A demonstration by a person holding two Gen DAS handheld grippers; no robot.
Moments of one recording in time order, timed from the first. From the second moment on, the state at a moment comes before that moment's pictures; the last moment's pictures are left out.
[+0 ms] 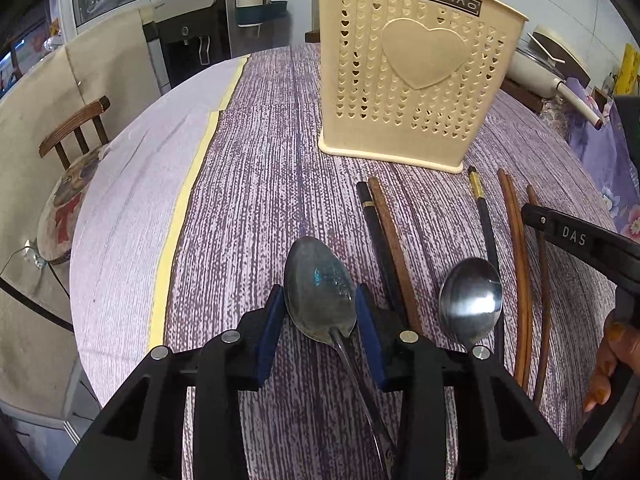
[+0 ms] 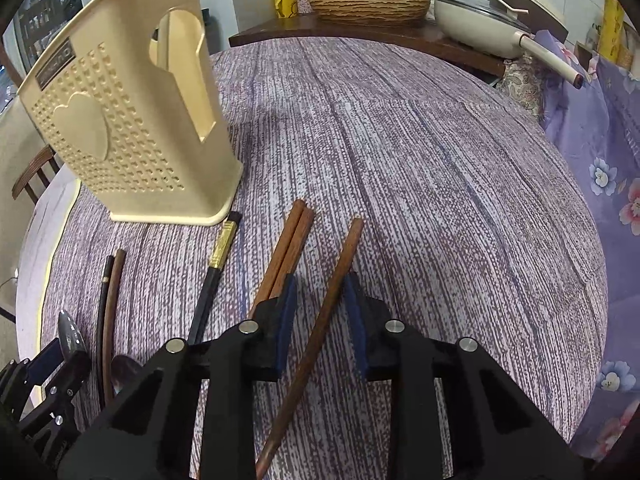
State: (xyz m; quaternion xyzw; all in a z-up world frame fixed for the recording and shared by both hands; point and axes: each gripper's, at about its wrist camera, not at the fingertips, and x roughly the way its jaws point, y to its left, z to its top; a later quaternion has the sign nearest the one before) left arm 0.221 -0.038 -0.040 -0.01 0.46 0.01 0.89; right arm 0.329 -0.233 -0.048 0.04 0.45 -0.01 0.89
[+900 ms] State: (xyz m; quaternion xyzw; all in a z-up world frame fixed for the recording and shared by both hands) left arm 0.233 -0.025 -0.004 -0.04 0.38 -0.05 0.92; right arm 0.321 -0.260 -0.032 0.14 0.41 0.01 0.90
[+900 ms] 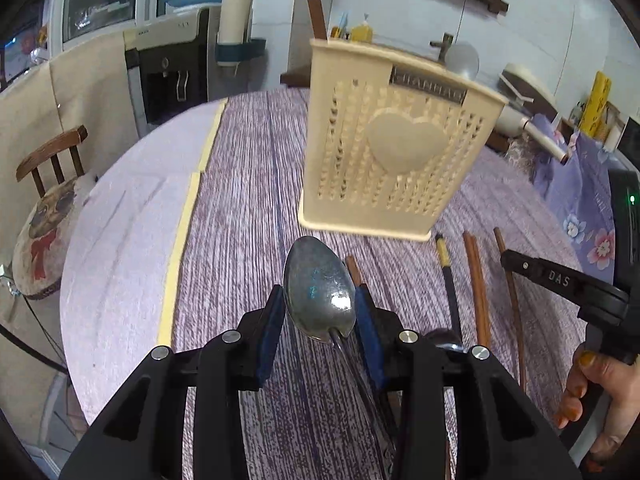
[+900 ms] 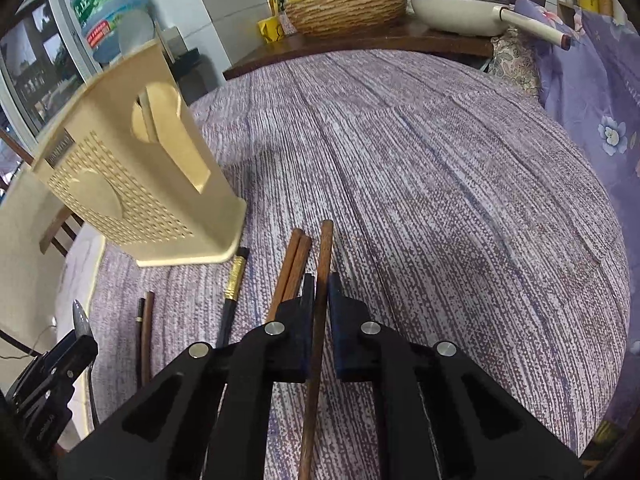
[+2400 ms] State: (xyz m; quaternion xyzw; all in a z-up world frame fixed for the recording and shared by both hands) left arm 0.252 -0.042 -0.024 0.06 0.43 -0.01 0.90; right arm 0.282 -0.260 0.011 0.13 0.34 0.02 0.93
